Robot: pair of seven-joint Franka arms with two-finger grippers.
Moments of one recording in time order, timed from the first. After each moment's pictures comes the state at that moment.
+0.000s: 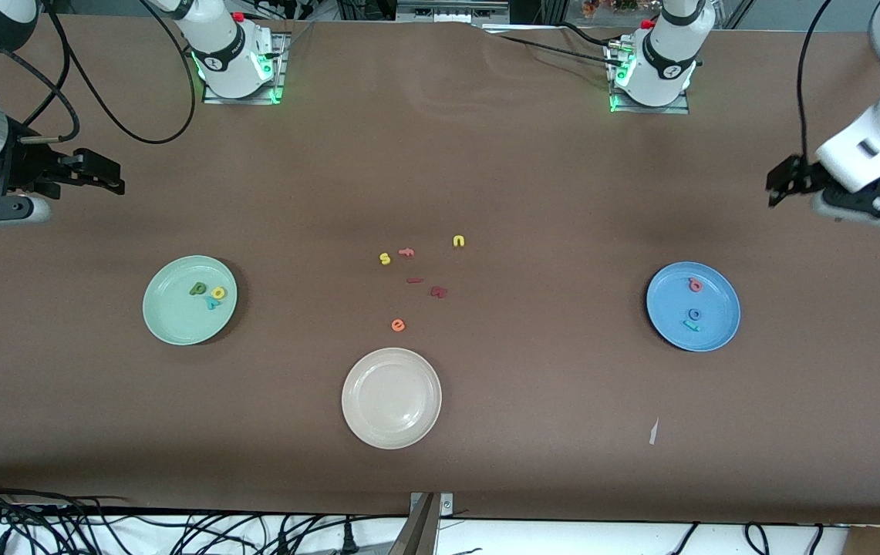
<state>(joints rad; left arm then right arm) -0.12 -0.12 0.11 -1.85 0.12 1.69 0.22 0.19 0.07 -0.14 -1.58 0.03 1.51 -0.03</state>
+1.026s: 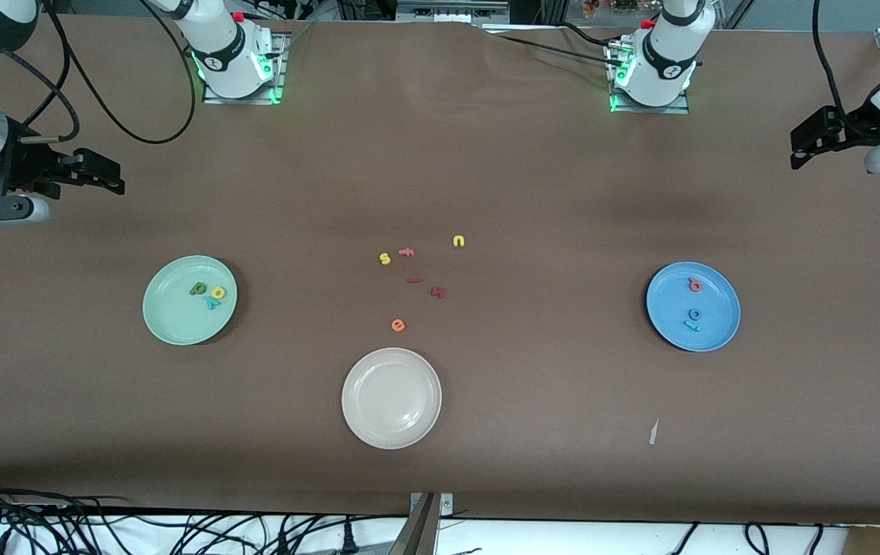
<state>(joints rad) -0.12 -0.06 0.08 -1.62 0.06 1.50 0.04 0.19 0.07 -0.14 -1.58 0.03 1.51 -0.03</state>
